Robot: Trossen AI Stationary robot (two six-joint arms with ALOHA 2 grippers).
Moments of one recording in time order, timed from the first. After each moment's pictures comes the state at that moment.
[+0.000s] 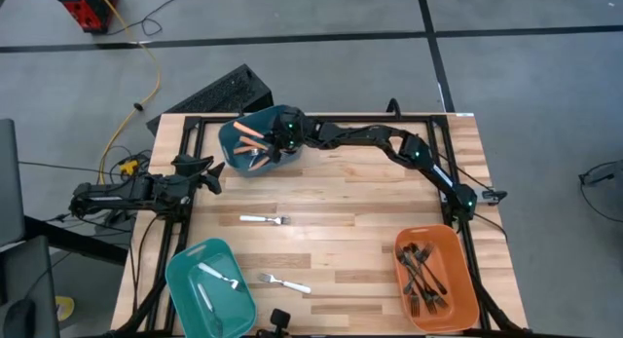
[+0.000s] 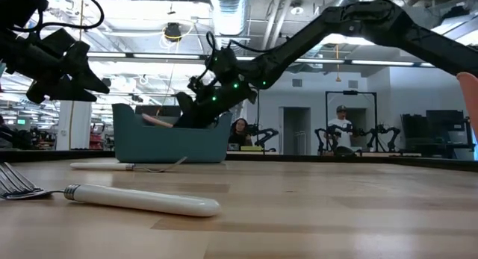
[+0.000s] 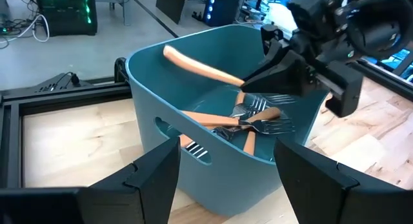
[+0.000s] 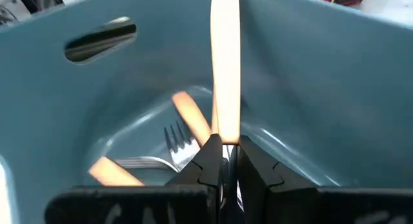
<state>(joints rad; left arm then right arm) -0.01 0.04 0.21 -0.68 -0.88 -0.66 -0.39 2.44 1.92 0.10 -0.13 0.06</state>
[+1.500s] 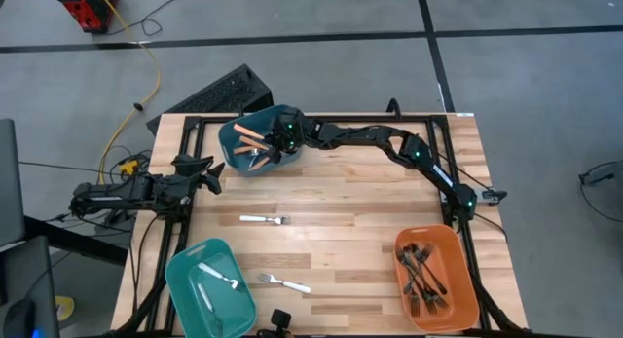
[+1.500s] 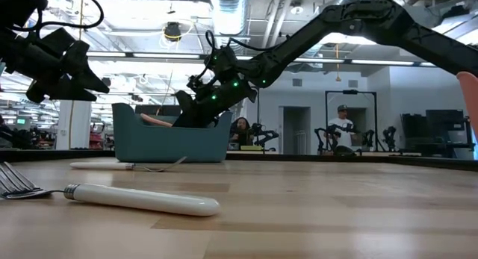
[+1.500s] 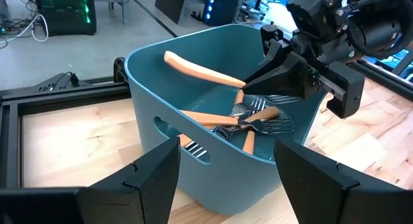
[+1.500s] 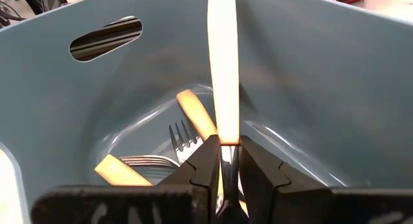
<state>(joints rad) -0.01 0.04 0.21 -0.68 -0.88 -0.66 -0.39 2.44 1.92 0.08 -0.13 0.05</state>
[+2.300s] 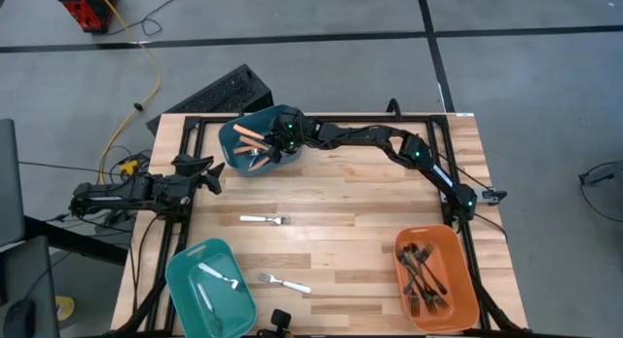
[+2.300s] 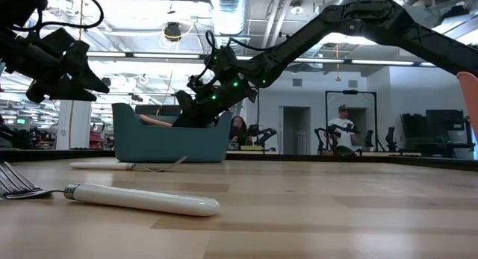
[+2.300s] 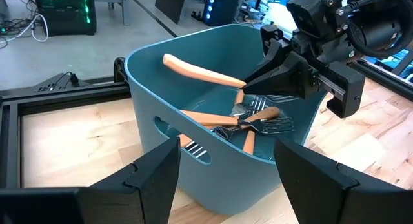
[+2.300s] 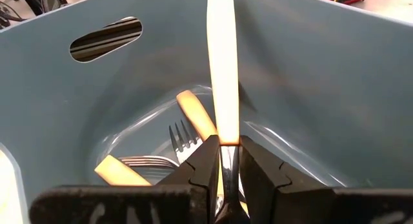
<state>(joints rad) -0.01 0.04 0.21 -0.68 -0.88 -0.66 -0.39 2.44 1.92 0.08 -0.13 0.05</state>
